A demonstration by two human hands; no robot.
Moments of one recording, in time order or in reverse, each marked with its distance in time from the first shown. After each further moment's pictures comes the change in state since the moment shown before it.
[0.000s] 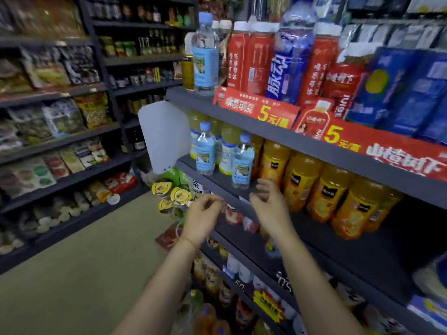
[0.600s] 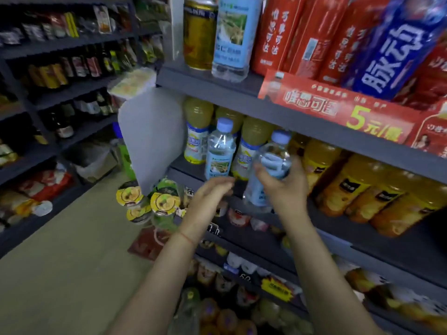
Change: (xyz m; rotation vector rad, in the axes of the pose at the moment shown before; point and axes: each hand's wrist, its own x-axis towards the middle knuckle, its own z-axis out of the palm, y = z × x) left_hand 0.169 -0.033 -0.064 -0.351 -0.492 -0.125; right_hand 0.094 -0.030 0.111 -0.085 0.491 -0.039
